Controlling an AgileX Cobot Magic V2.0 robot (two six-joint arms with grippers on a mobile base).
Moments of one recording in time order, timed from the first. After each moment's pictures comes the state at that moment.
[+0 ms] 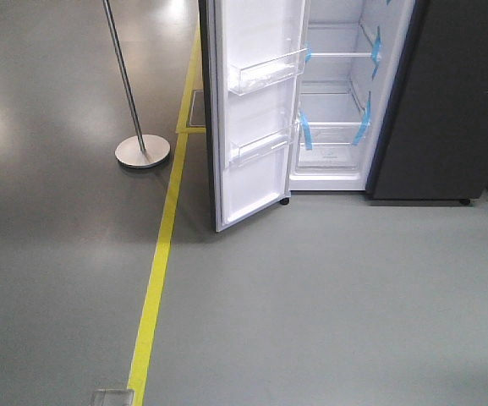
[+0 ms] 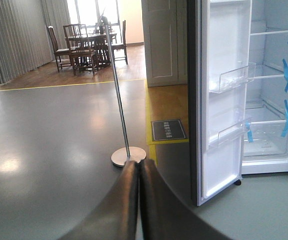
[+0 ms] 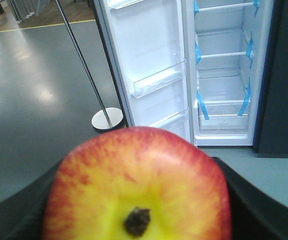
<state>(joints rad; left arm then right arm) 0.04 -0.01 0.02 -0.04 0.12 0.04 0.00 1.18 -1.46 0.26 0.71 -0.06</state>
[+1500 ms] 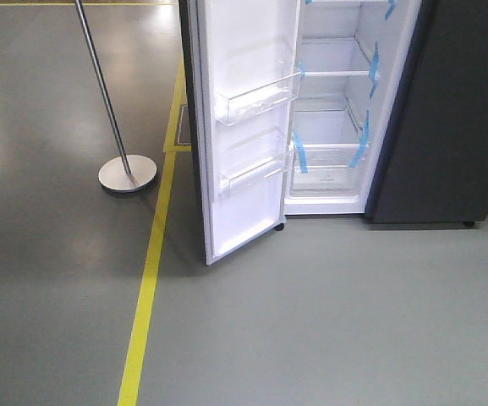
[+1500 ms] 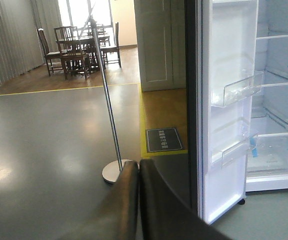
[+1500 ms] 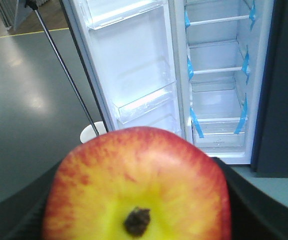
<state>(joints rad) 0.04 -0.01 0.02 -0.04 0.12 0.04 0.00 1.18 -1.46 0.26 0.71 -0.06</state>
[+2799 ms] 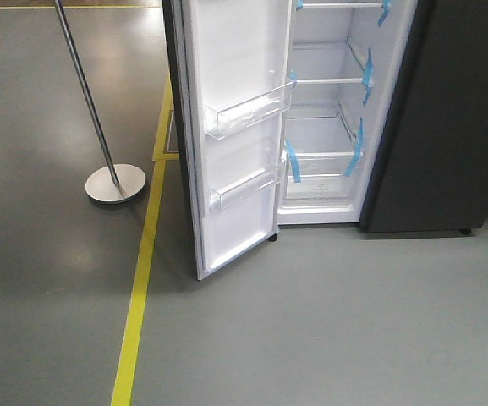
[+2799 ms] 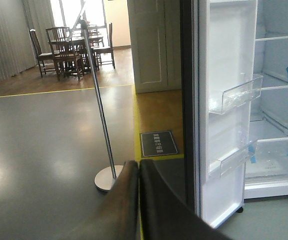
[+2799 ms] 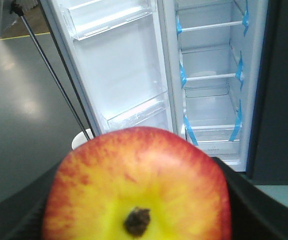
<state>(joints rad) 0.04 -0.01 0.02 -0.04 0.12 0.04 0.00 1.18 -1.46 0.26 0.71 -0.06</state>
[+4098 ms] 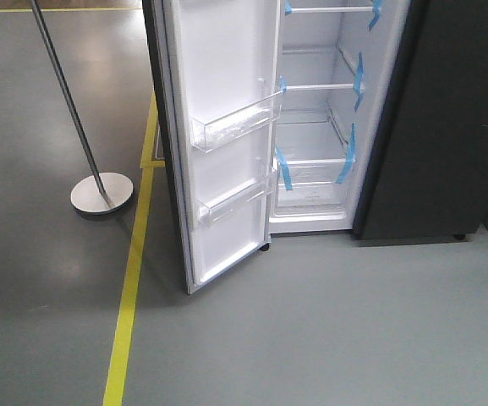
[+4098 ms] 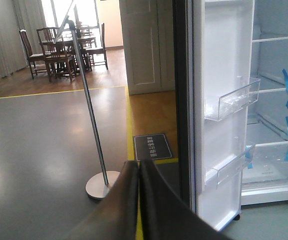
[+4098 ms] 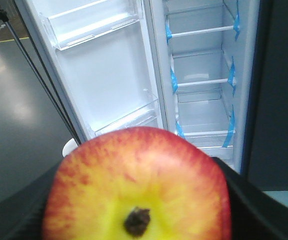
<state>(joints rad) 0.04 -0.01 0.02 -0.04 0.12 0.04 0.00 1.18 -1.46 0.26 0.71 -0.06</state>
